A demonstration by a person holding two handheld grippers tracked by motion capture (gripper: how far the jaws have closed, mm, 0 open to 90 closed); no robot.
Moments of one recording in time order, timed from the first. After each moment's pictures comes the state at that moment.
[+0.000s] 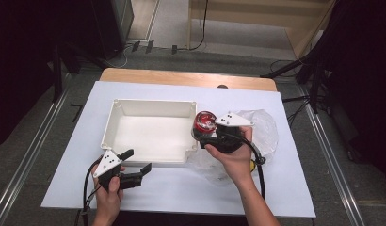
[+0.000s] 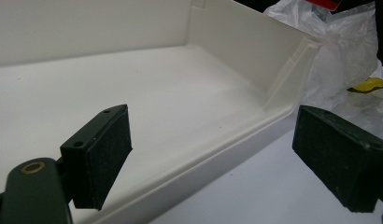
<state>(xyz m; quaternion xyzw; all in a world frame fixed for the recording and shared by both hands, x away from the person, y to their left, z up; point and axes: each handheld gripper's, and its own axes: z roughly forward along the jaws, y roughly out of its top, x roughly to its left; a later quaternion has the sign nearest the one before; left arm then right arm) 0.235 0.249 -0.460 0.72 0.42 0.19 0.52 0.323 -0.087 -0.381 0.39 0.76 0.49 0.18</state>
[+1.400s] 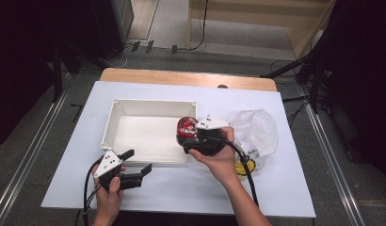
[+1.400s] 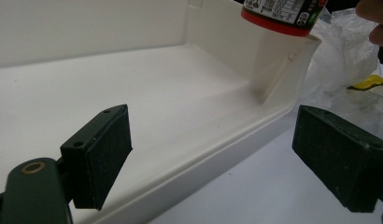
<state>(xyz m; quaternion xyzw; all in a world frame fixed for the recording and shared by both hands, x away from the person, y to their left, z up) 0.235 0.248 -0.461 0.72 0.42 0.19 0.52 0.325 -0.046 -0.396 0.35 0.79 0.48 0.16</state>
